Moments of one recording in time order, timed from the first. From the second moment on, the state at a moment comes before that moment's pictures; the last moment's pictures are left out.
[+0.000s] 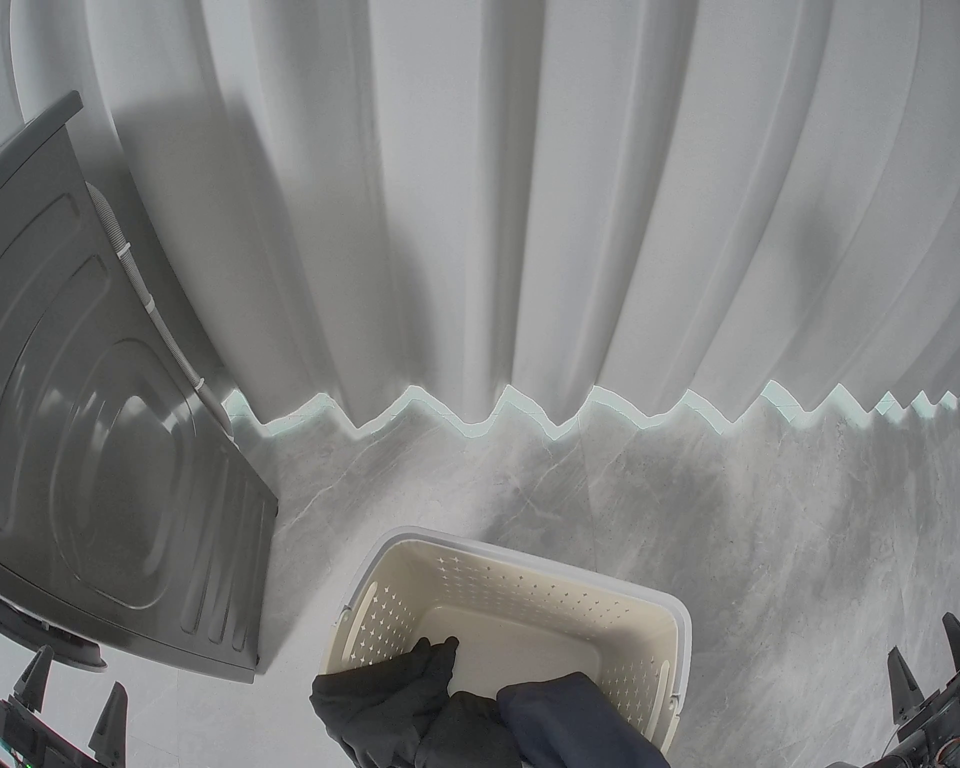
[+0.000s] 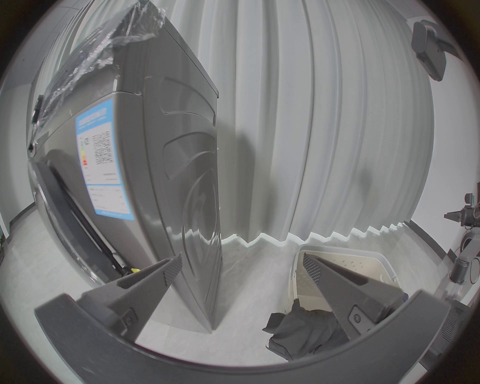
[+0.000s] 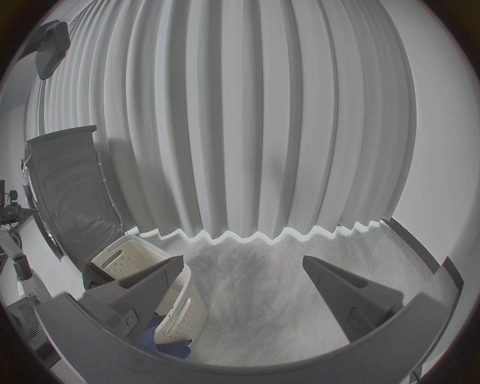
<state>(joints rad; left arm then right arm) 0.00 0.02 -0.02 0.00 0.00 -0.03 0.00 0.02 -0.02 0.00 -0.01 0.01</state>
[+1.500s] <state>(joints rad) 0.00 0.02 -0.02 0.00 0.00 -0.03 0.00 0.02 -0.02 0.00 -0.01 0.01</state>
